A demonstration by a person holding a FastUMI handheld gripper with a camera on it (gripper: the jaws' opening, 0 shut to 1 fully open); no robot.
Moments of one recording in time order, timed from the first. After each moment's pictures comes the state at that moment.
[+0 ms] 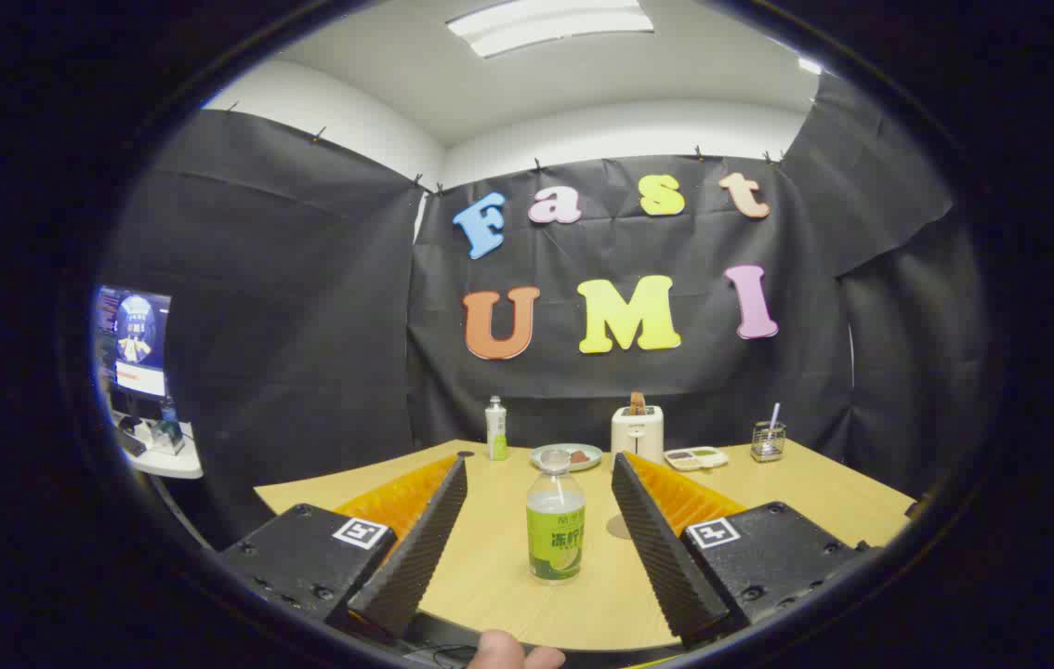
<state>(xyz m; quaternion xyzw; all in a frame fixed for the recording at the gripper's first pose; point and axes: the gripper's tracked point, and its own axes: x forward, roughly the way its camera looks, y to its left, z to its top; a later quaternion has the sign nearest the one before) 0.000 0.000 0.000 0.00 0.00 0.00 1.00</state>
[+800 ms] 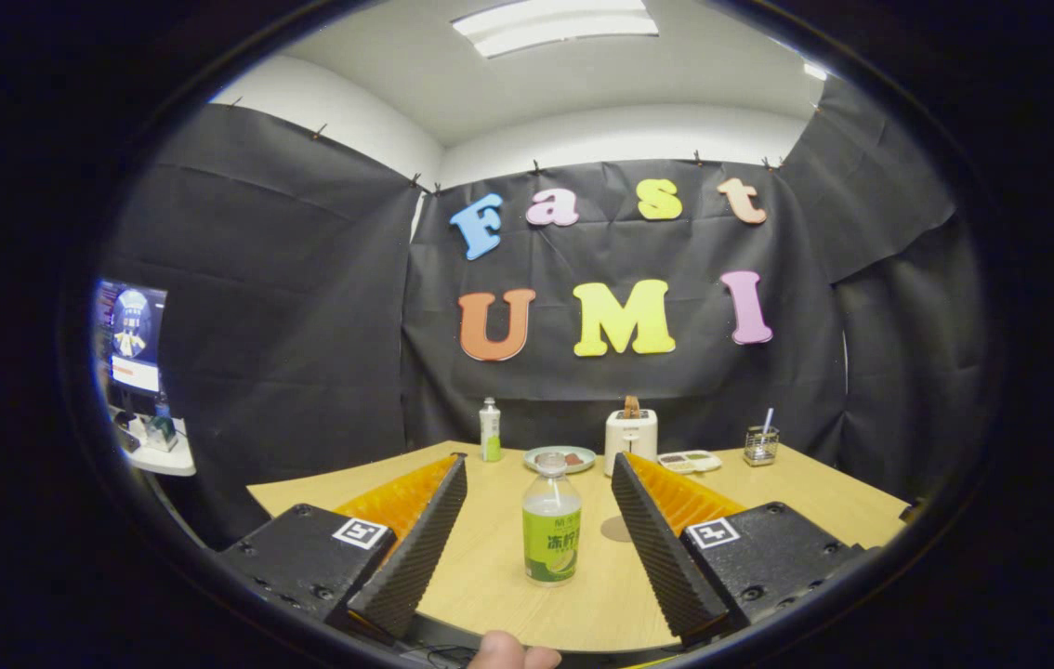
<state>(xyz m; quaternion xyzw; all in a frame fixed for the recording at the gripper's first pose) 0.000 0.001 -0.001 -0.01 0.00 -0.01 1.00</state>
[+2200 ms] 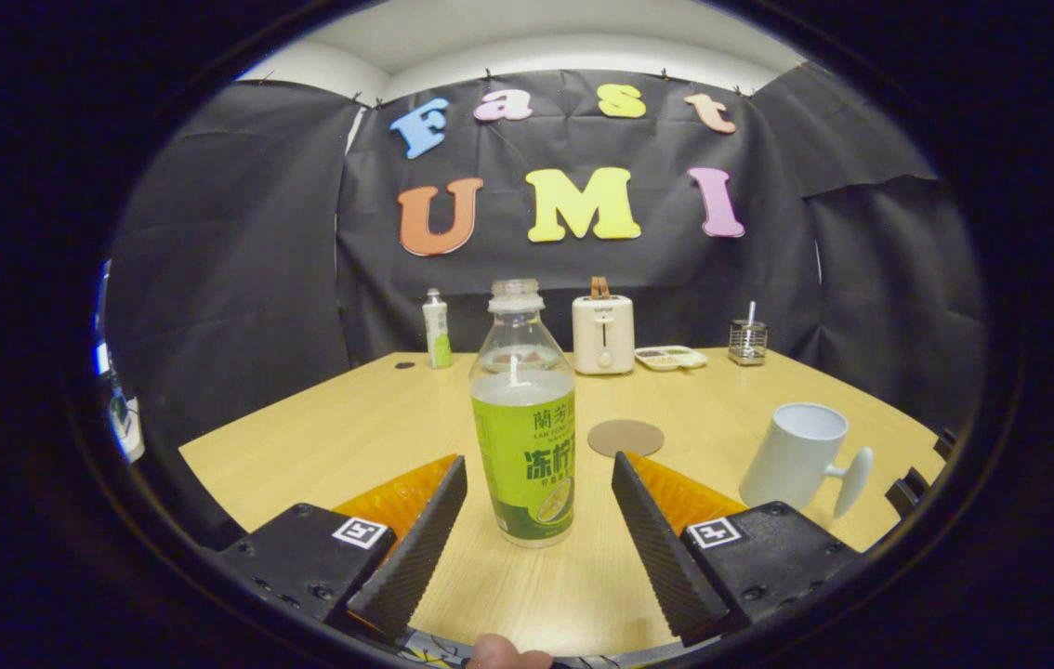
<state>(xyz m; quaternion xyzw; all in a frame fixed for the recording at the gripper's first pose) 0.101 -0.014 -0.141 0.03 0.16 -0.09 0.98</state>
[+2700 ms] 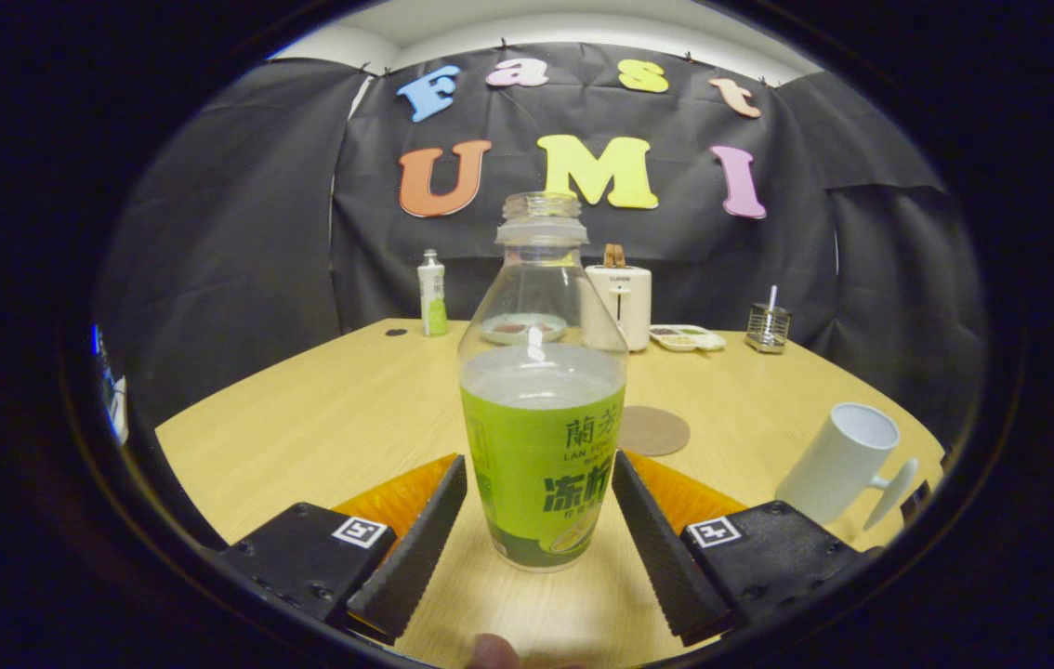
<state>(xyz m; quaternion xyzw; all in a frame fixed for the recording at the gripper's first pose) 0.146 -0.014 -0.158 0.01 0.20 -0.09 0.98</state>
